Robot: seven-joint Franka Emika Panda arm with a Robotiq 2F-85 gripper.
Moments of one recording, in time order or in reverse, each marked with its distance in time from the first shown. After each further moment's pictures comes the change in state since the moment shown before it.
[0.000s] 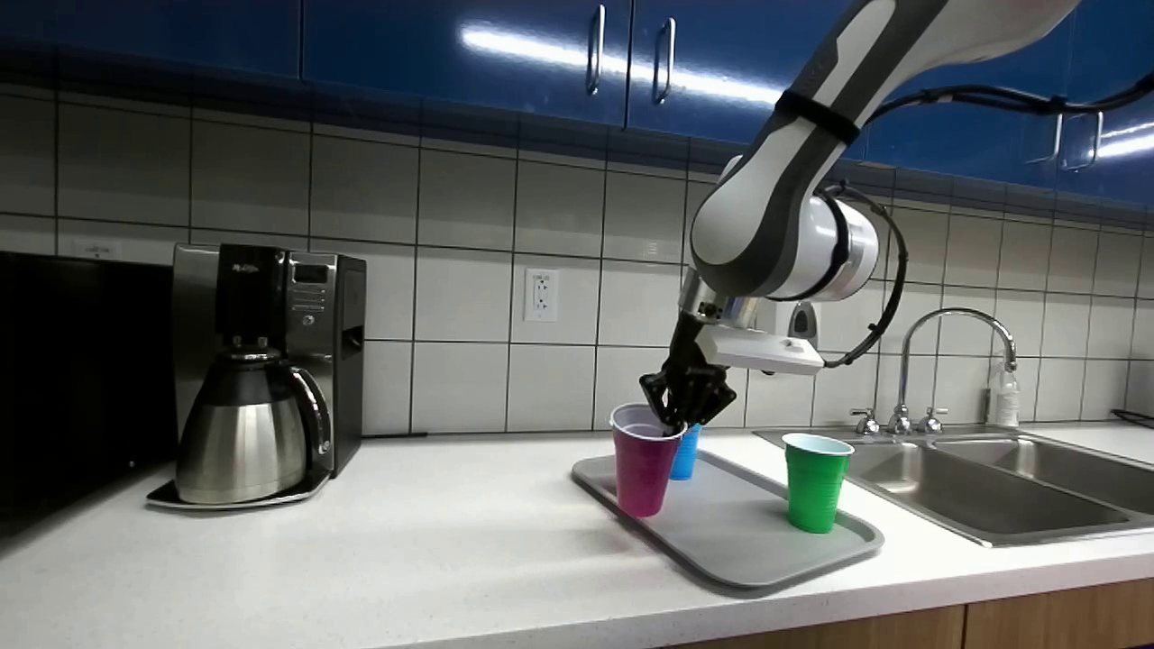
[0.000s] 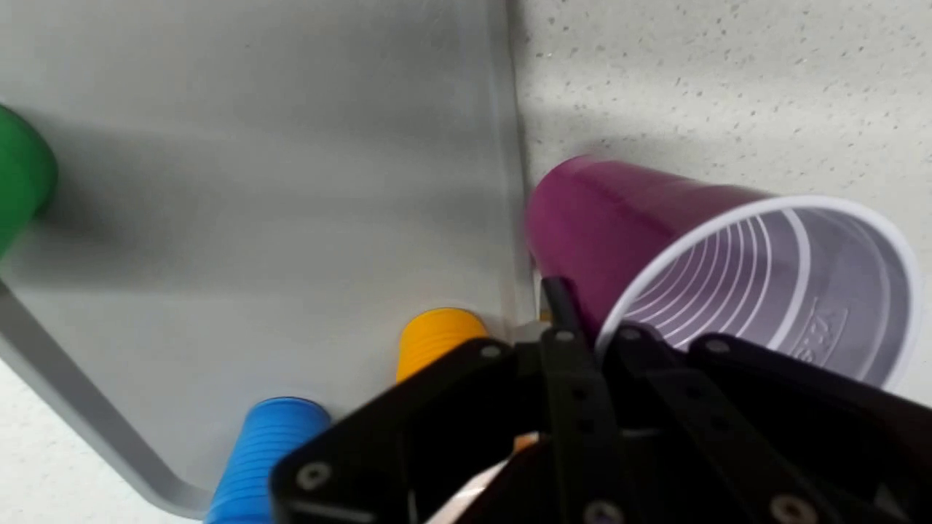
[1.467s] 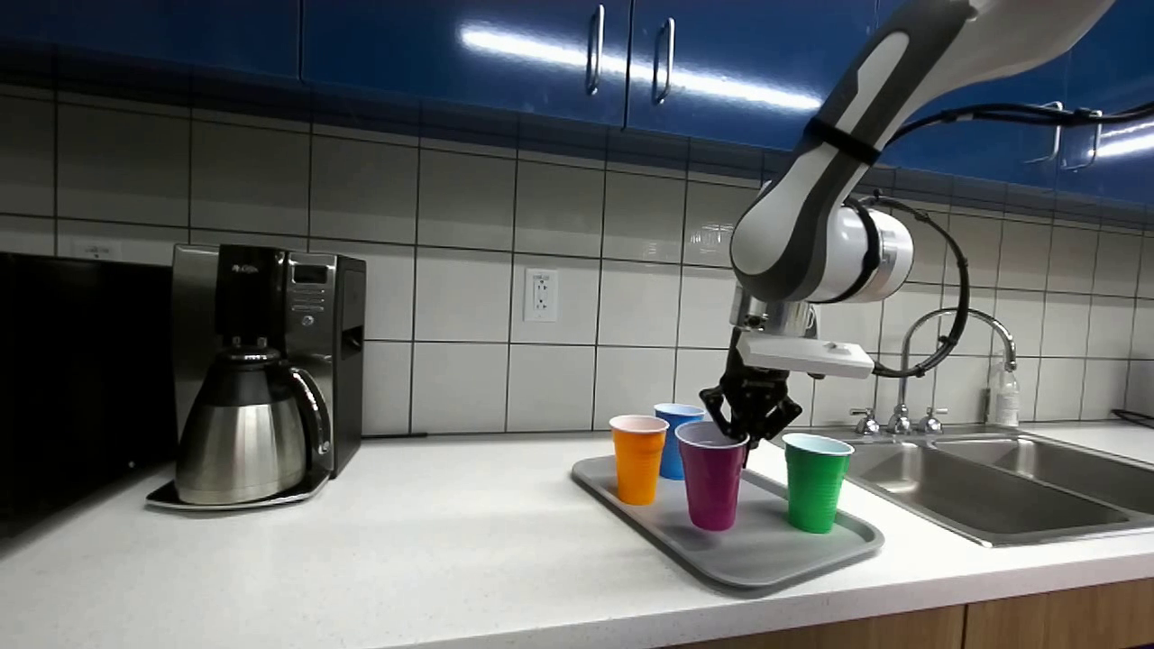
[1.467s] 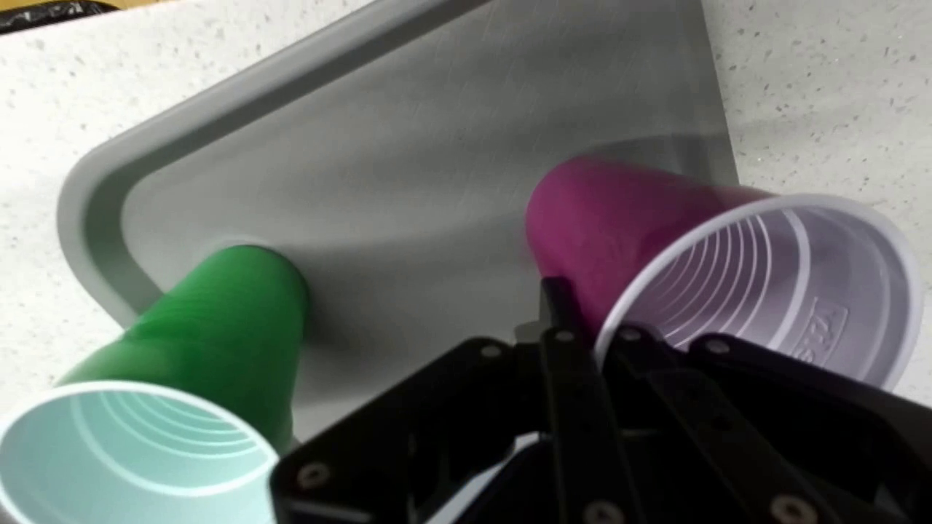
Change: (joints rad) arm -0.131 0.003 -0.054 0.005 -0.063 -0.145 0.153
